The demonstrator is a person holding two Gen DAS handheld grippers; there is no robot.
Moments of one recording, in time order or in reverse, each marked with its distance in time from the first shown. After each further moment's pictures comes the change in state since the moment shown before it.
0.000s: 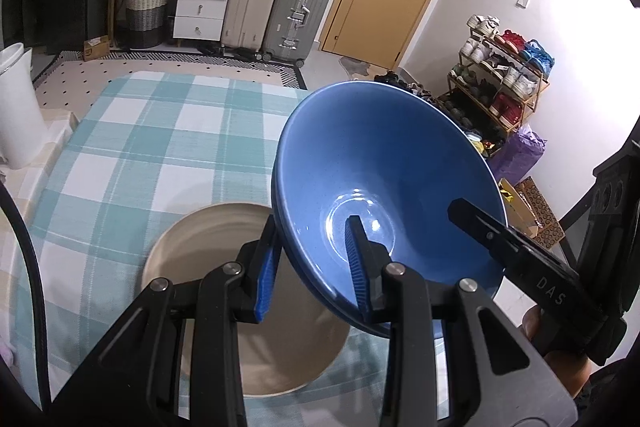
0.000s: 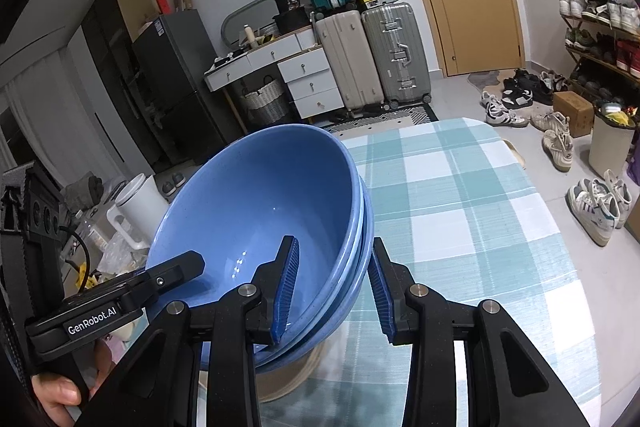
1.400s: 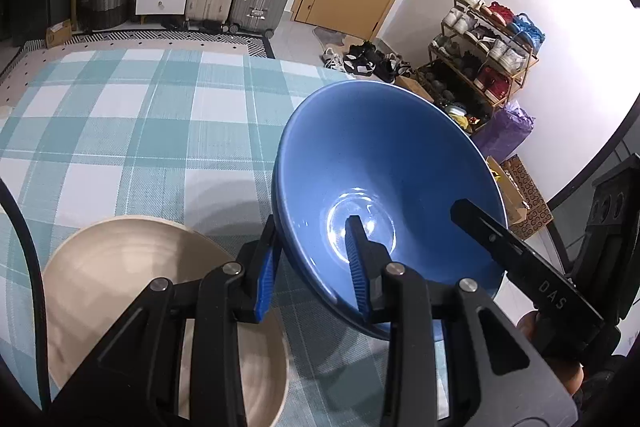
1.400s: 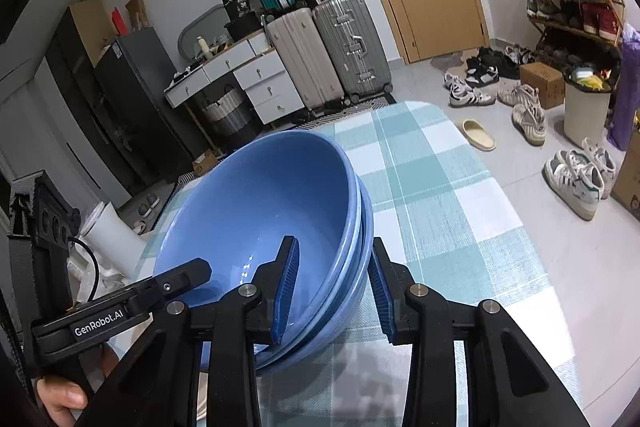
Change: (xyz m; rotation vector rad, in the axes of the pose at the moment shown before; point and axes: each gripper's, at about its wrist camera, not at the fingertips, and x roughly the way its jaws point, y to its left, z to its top) left arm 0.168 -0.036 0.025 0.032 0.110 -0.096; right arm 0.034 -0.106 0.002 0.121 -0.005 -0.081
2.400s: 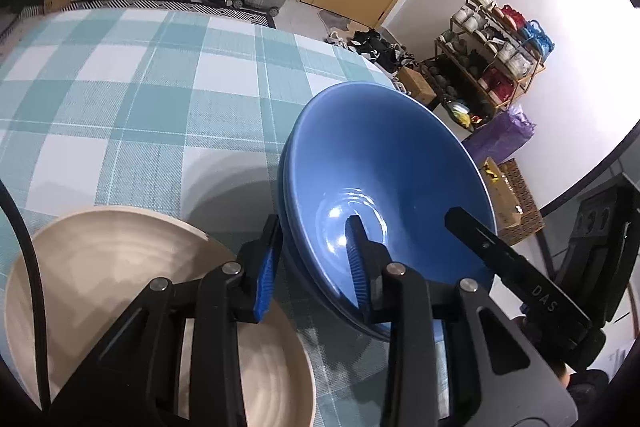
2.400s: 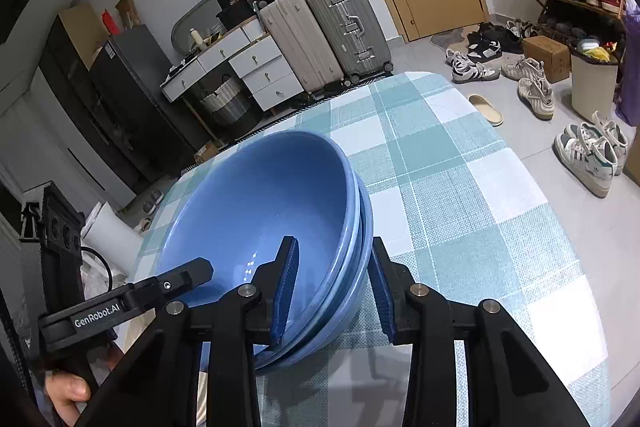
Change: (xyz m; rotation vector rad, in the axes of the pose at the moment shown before) left arm 0.055 0.030 0.001 -0.071 0.068 -0.020; right arm 0.043 -0.015 -0.009 0.057 0.067 0.026
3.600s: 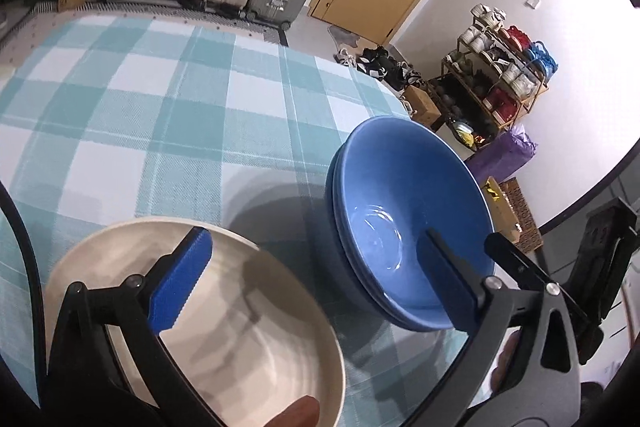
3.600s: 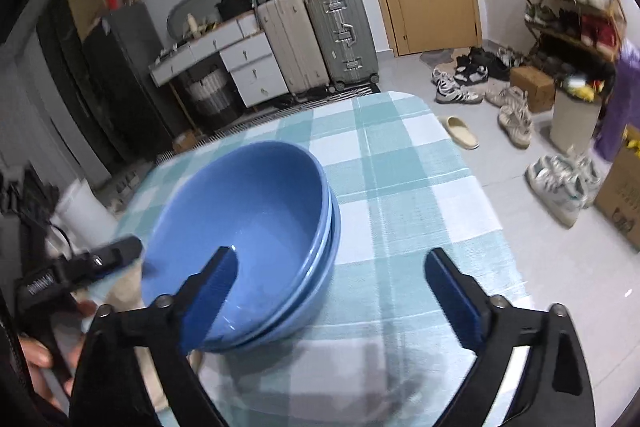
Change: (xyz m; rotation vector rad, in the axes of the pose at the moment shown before) left arm -0.041 0.030 0.004 -0.066 -0.043 -0.007; right arm -0.022 -0.002 0.007 -0.084 -0.017 -0.098
